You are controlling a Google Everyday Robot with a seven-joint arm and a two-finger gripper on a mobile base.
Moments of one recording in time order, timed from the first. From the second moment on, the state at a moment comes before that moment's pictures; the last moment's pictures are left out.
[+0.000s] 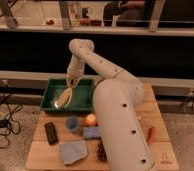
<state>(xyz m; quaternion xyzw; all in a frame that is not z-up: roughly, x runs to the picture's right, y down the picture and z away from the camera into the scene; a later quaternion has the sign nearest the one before) -0.138 -0.037 0.870 -0.21 -0.36 -0.53 0.74</state>
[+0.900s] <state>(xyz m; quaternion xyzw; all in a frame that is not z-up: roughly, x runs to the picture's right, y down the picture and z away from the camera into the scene) -0.125 -0.042 0.884 -0.20 -0.28 -0.59 0.72</state>
